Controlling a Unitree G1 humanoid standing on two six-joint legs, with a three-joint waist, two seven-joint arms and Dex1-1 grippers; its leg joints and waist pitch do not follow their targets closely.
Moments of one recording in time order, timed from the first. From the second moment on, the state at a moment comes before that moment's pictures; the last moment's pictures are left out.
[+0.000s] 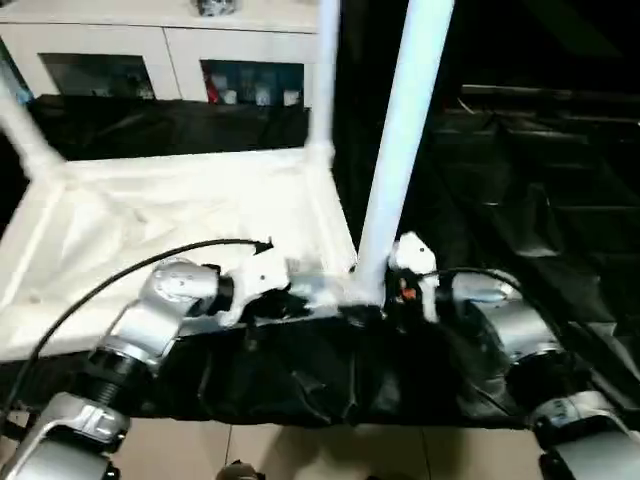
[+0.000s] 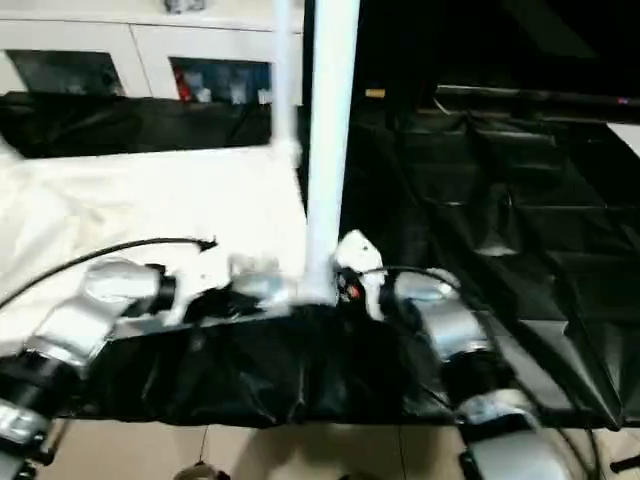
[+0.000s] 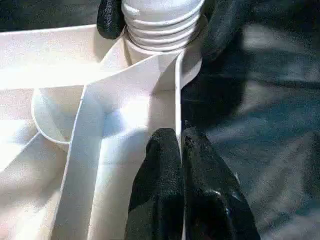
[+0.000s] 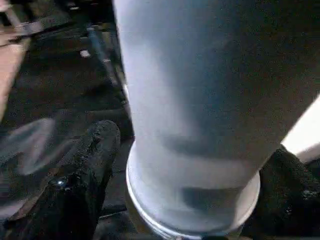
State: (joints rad) left arm -0.49 0.47 -0.31 0.39 0.01 0.07 -1.21; right arm -0.53 -0.30 0.23 0.62 0.10 0.02 1.20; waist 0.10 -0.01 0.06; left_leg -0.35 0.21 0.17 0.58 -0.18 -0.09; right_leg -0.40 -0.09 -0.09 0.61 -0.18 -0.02
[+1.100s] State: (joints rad) left arm -0.56 0.20 -0.29 0.45 0.16 0.28 -0.76; right arm -0.57 0.00 0.00 0.76 0.03 0.01 0.28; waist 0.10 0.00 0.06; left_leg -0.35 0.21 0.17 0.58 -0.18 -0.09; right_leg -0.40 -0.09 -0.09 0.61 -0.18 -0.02
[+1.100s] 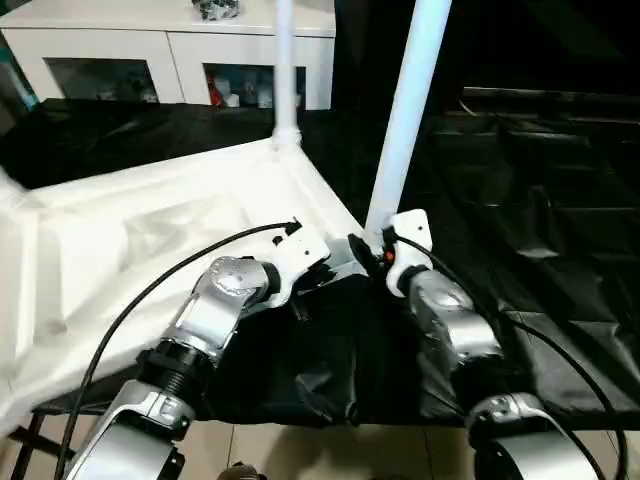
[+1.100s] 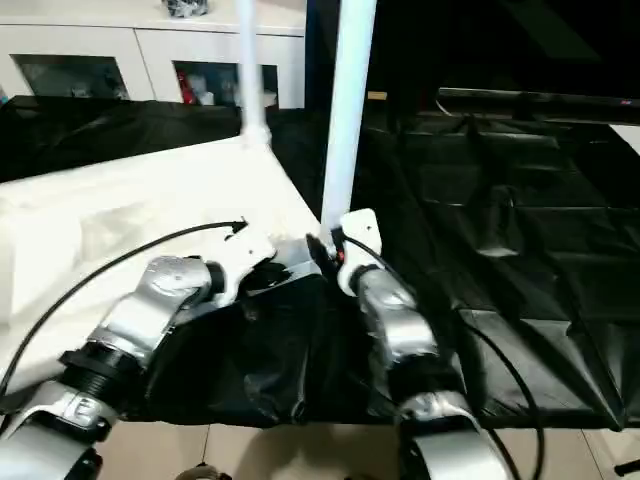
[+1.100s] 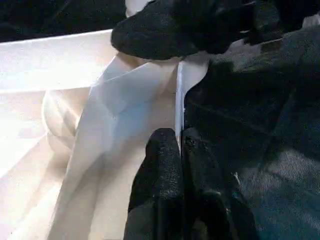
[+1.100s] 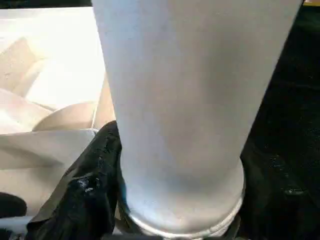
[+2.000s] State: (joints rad) left arm -0.50 0.42 -0.29 0.41 0.04 0.10 -1.12; right arm -0.52 -0.28 0.14 0.67 0.09 -0.05 1.12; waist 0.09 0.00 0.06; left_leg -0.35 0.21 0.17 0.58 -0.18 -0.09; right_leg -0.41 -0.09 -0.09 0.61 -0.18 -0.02
